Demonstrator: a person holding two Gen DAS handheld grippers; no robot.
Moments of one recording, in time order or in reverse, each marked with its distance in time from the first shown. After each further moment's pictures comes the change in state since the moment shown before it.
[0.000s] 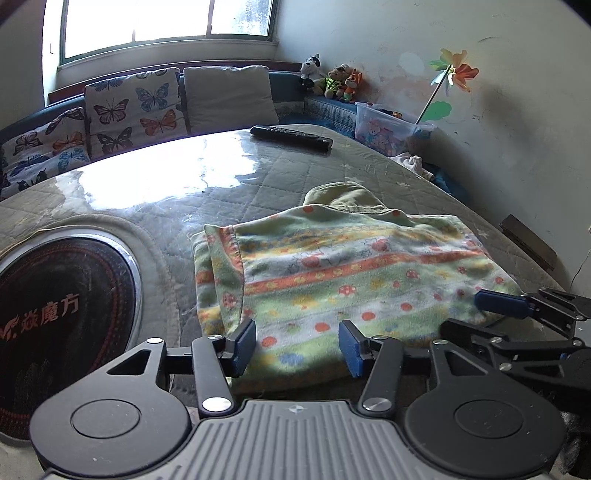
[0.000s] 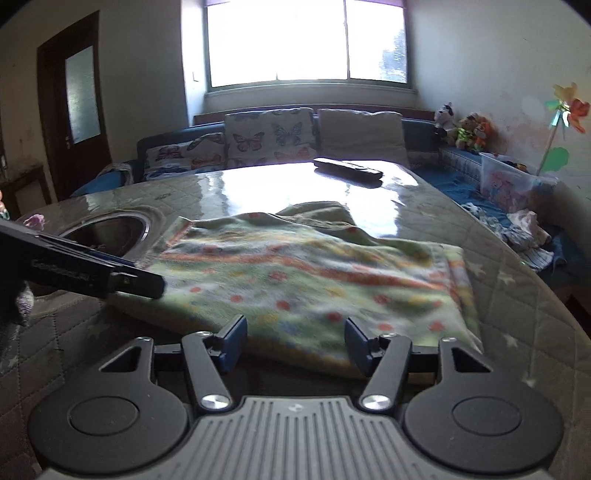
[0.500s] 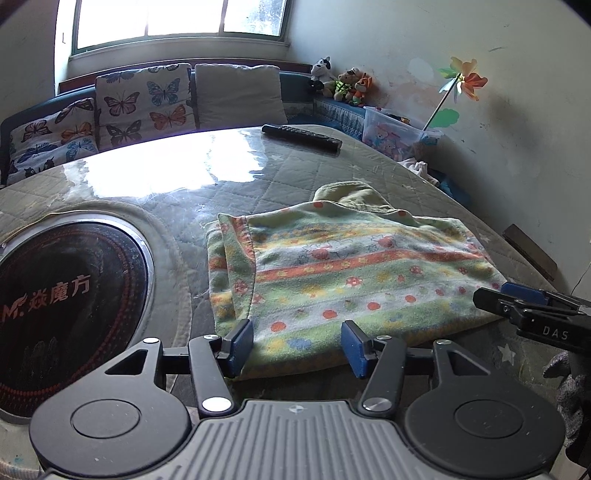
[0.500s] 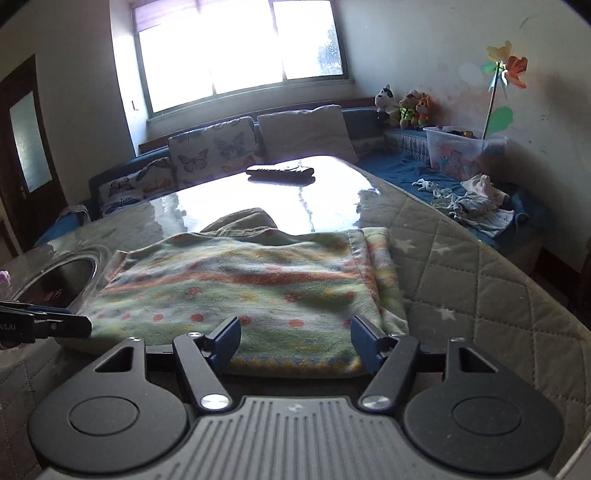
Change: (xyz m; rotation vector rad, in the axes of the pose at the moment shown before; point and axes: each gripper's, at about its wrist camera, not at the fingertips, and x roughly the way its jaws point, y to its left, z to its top) left arm -0.010 0.006 -0.008 -0.043 -0.006 0.004; right arm -0.006 -0.044 -0.002 0.177 -0.030 -0.081
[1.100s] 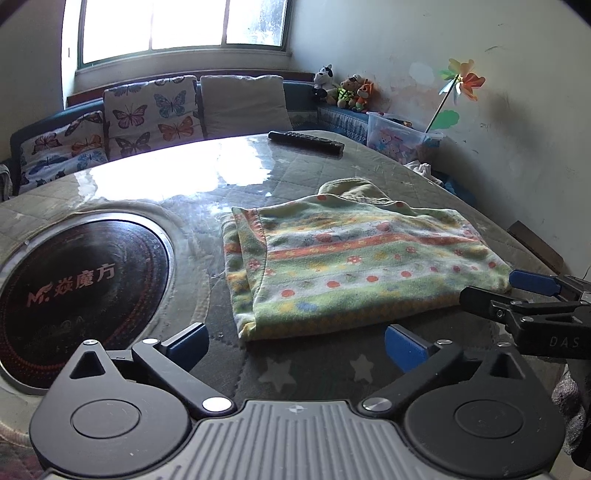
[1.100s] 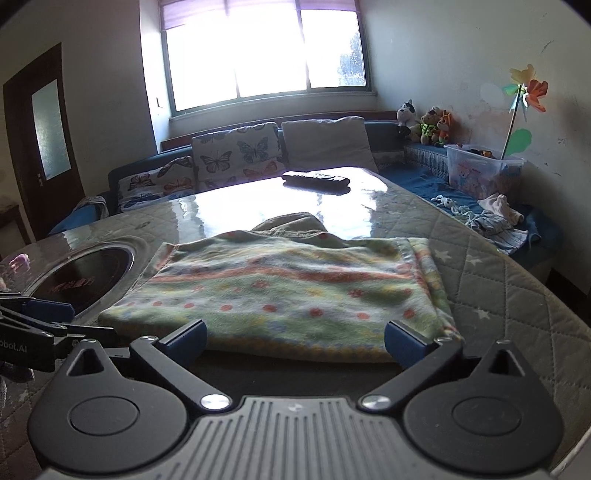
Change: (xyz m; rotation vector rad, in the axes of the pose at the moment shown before) left arm -0.028 -0.004 -0.024 0.037 -0.037 0.042; right arm -0.019 0.048 -0.009 -0.066 -0.014 0.033
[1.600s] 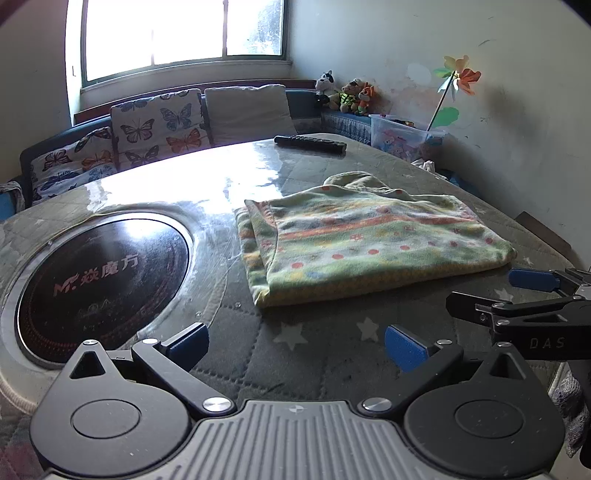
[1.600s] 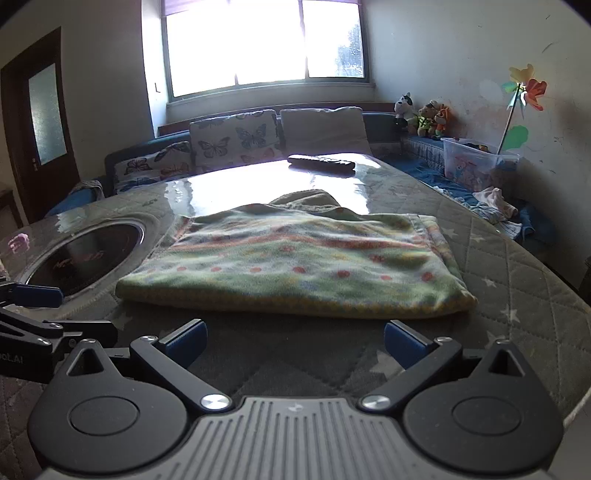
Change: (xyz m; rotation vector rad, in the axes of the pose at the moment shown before) left arm -0.023 -0.002 -0.026 0.037 -0.025 0.044; right arm -0.012 0.030 -0.021 -0.020 0.039 -0.038
